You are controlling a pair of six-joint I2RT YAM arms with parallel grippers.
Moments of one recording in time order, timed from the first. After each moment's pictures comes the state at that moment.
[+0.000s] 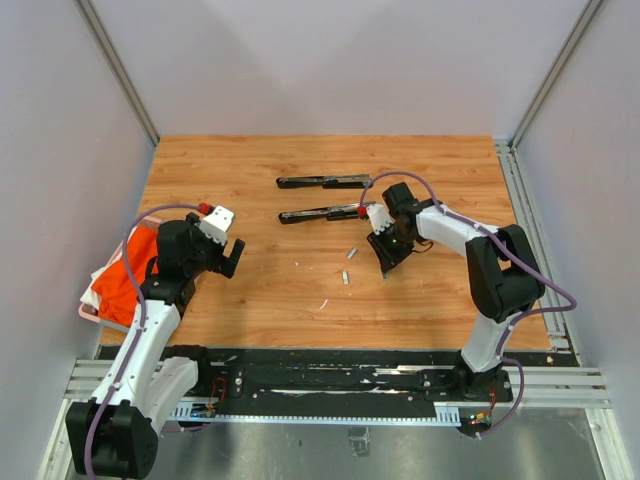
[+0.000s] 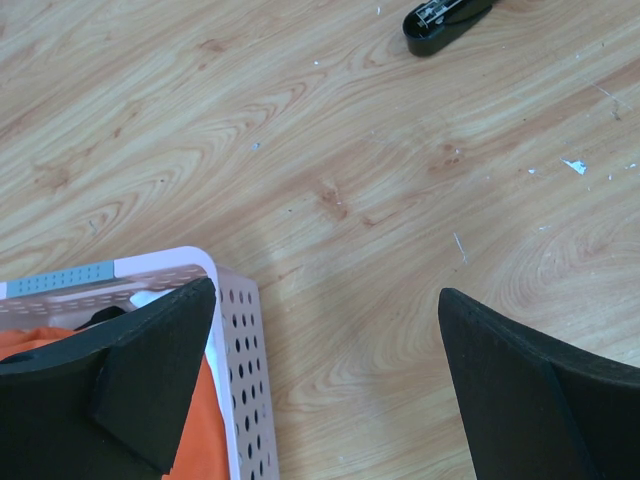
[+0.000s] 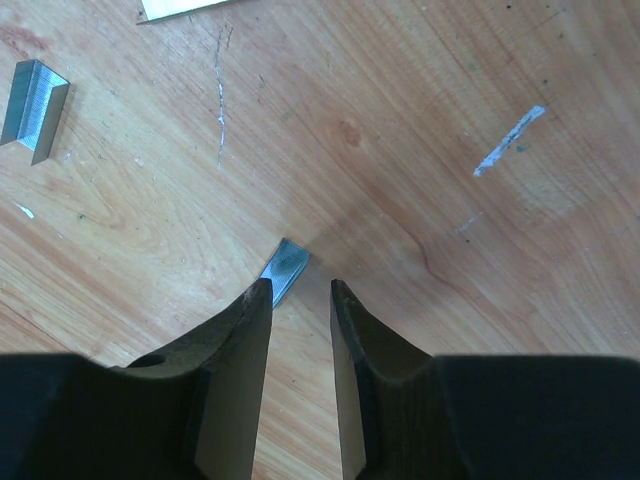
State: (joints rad) left arm -0.05 0.82 0.56 -0.24 0.22 0.39; right arm 0.41 1.79 1.16 -0.66 -0.26 -0.32
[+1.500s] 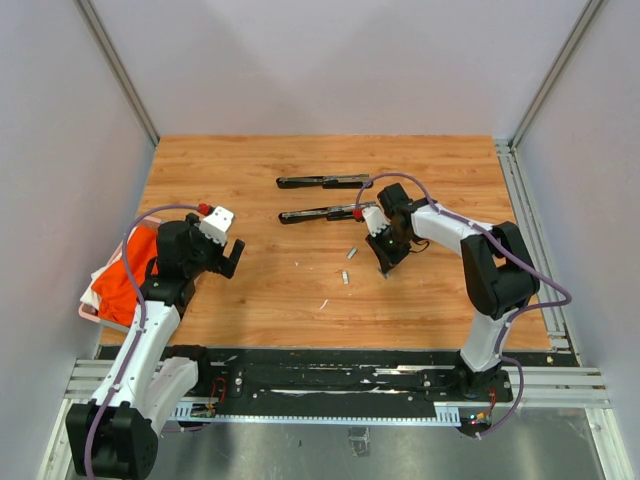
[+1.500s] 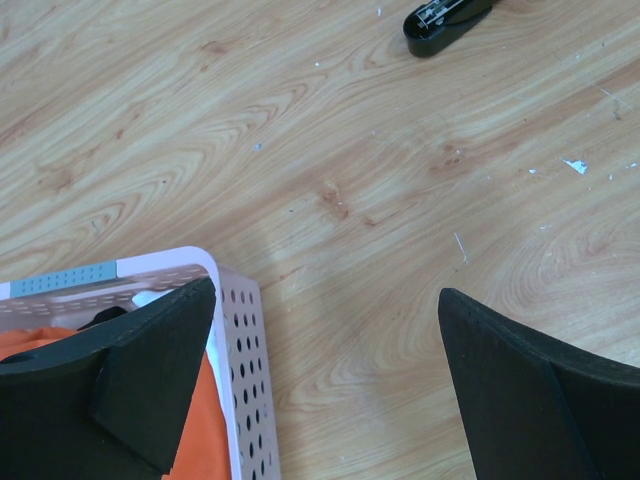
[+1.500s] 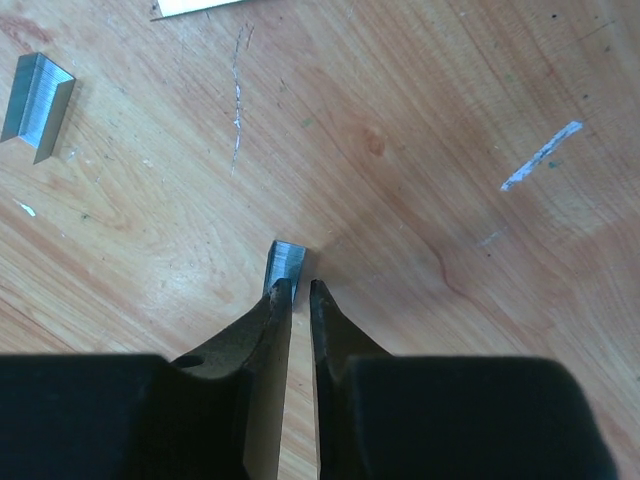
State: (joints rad) left arm -0.05 0.82 0.55 -0.24 0.22 0.39; right arm 0.43 1.82 1.18 -0.70 -0.25 -0.33
